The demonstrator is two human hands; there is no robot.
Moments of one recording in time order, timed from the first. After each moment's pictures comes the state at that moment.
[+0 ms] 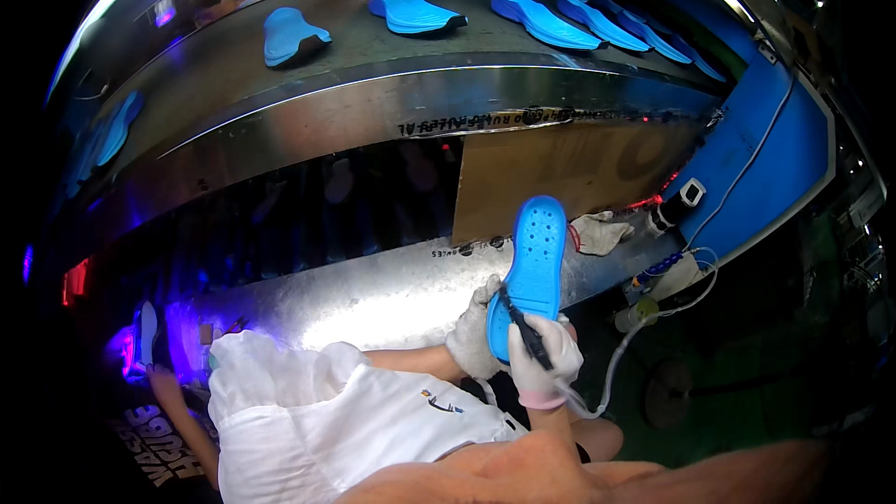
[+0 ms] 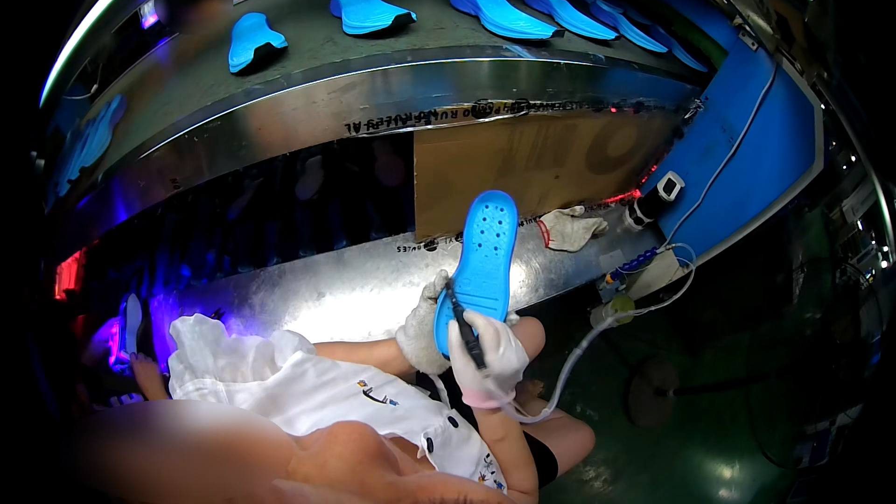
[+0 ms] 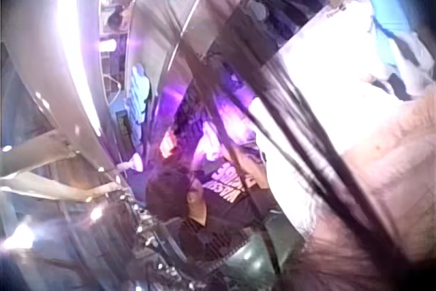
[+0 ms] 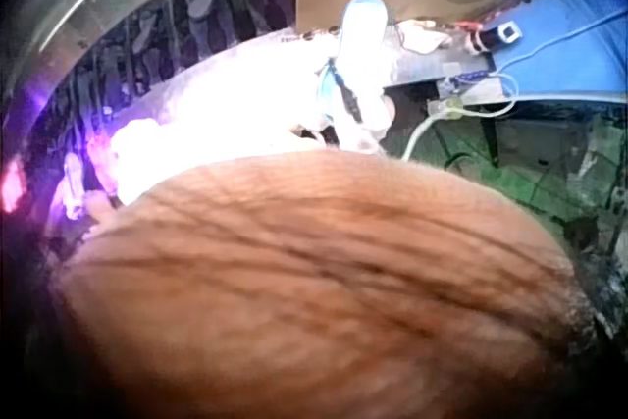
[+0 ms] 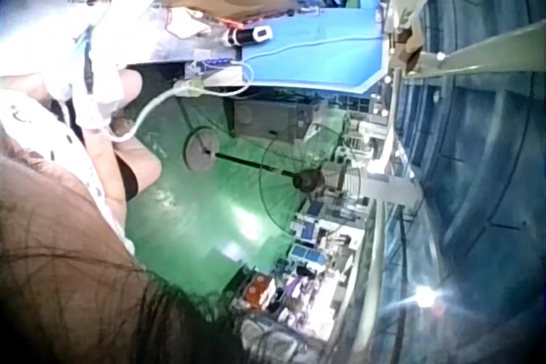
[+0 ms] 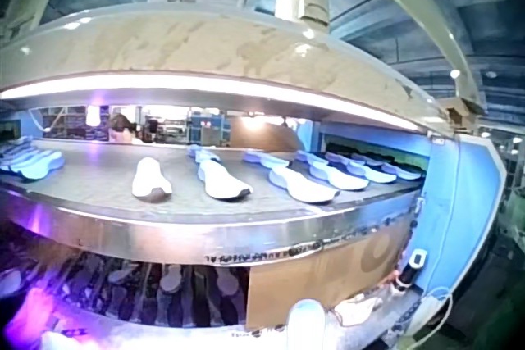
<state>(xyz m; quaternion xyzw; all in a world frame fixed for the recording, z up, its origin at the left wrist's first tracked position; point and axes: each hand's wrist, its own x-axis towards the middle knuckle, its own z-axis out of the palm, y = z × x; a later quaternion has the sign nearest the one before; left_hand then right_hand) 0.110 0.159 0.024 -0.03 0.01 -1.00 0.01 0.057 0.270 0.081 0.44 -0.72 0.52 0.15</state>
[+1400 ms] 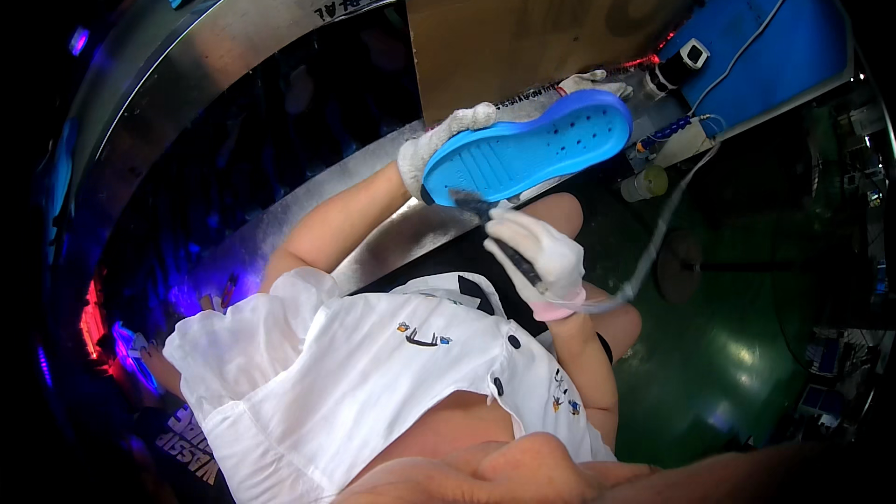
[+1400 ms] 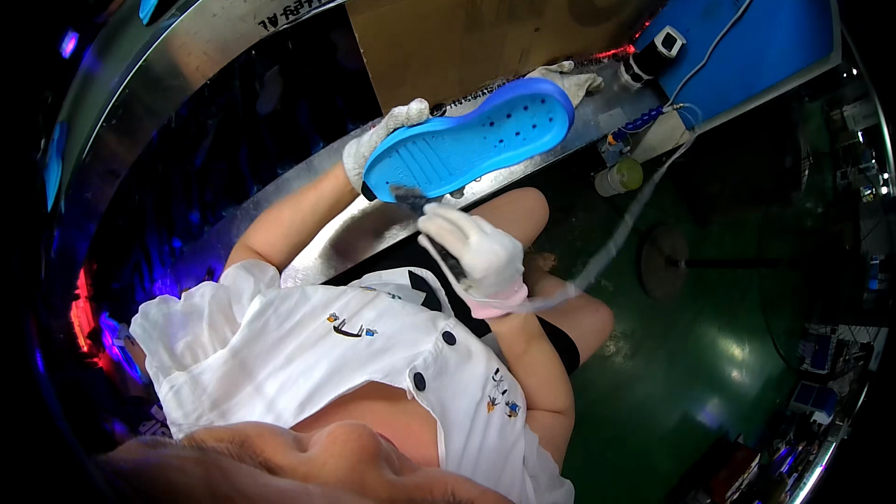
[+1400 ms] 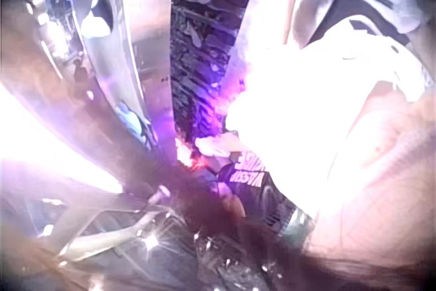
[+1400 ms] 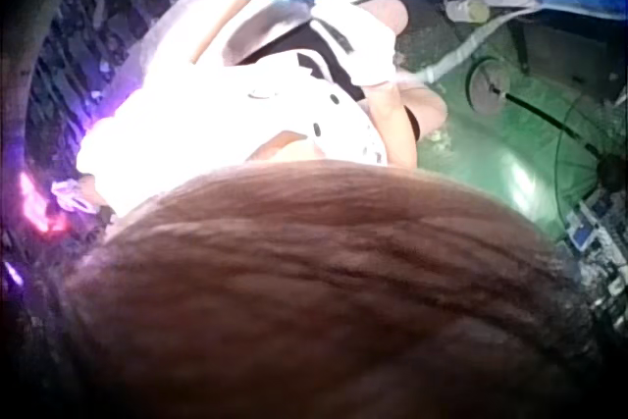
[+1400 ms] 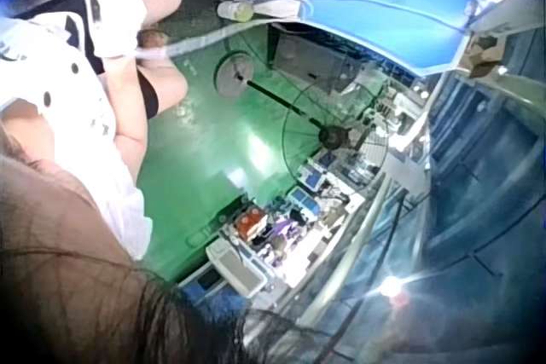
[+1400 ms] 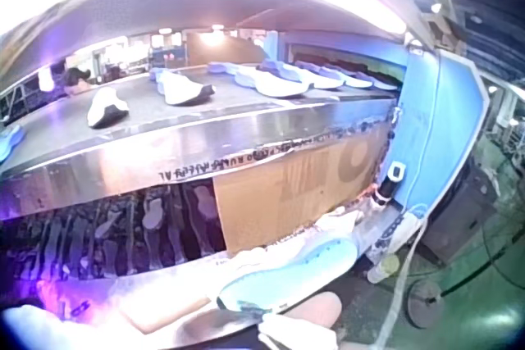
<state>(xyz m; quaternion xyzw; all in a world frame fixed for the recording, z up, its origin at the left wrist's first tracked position) 0.088 0.060 0.060 0.07 -0.28 -0.95 -0.13 0.051 0.281 0.092 0.59 -0.67 0.44 0.04</state>
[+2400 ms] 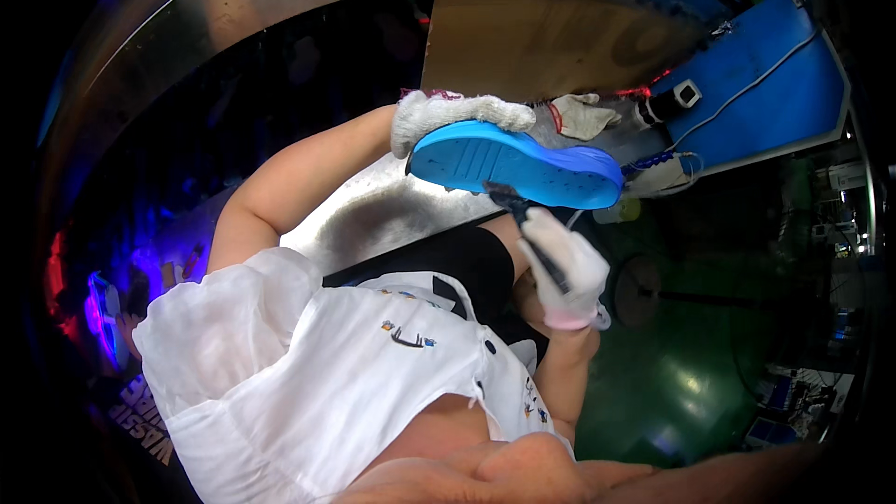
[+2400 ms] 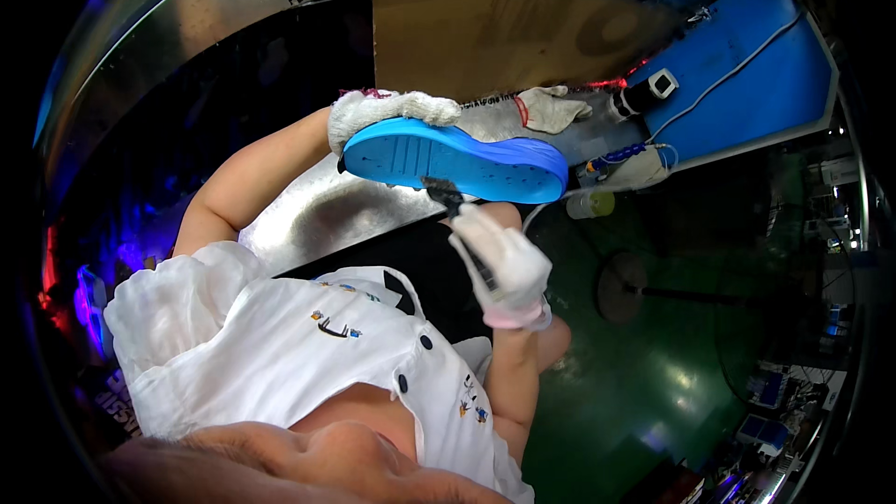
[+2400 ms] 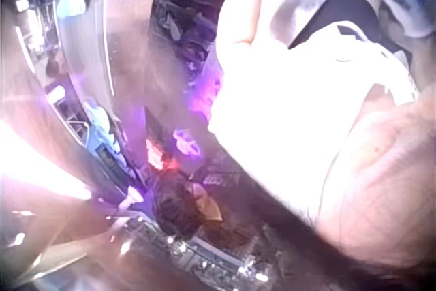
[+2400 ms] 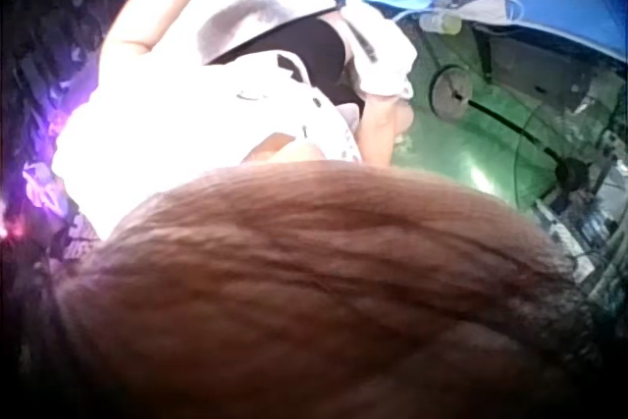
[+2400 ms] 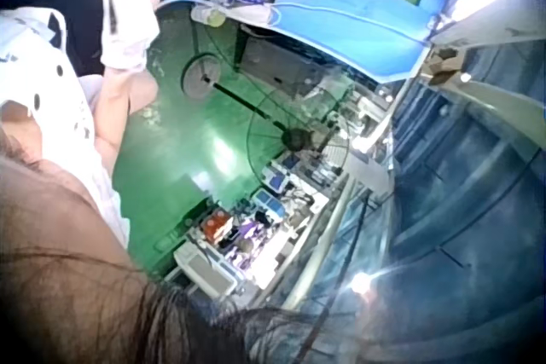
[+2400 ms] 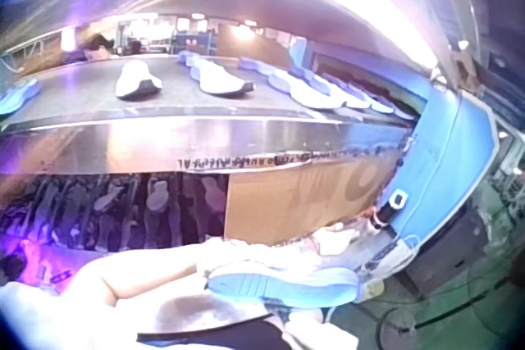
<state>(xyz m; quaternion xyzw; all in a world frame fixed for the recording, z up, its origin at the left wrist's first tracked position) 0.081 0.013 0.058 -0.12 -0.62 -0.77 -0.09 0.025 0.302 0.109 0.60 -0.69 0.39 0.13</state>
